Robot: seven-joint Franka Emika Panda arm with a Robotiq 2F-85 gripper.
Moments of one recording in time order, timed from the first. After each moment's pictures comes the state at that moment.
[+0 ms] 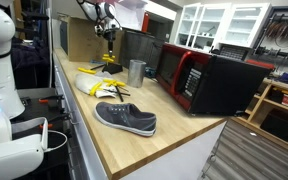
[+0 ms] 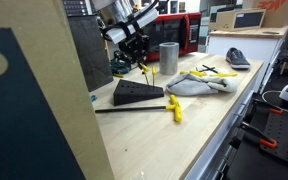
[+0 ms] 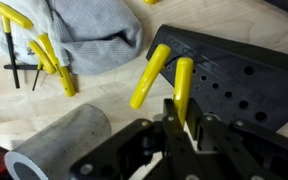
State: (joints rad) arm 0.44 0.42 0.12 -1.64 -0.37 1.78 1.04
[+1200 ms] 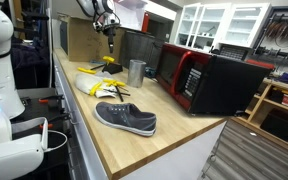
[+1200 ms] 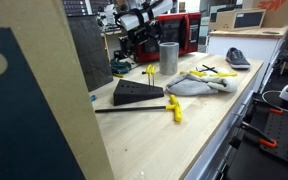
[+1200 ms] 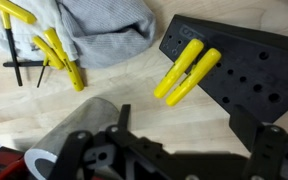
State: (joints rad) arm 0.40 0.26 0.12 -1.82 -0.37 1.91 1.05
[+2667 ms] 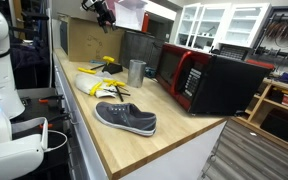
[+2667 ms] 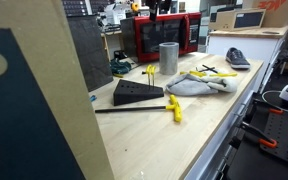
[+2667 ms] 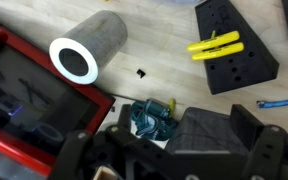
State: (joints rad) arm 0.28 -0.27 0.20 -2.23 -0.41 2.22 0.45
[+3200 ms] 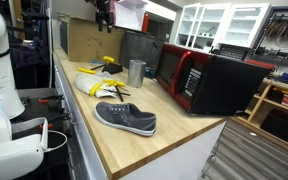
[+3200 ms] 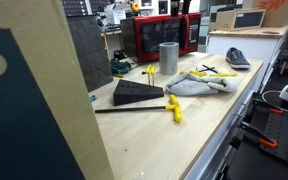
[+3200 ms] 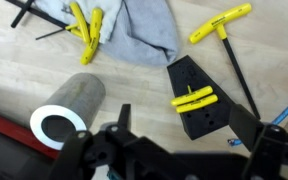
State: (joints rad) arm 0.21 -0.34 0.11 -2.23 -0.01 2.01 0.12
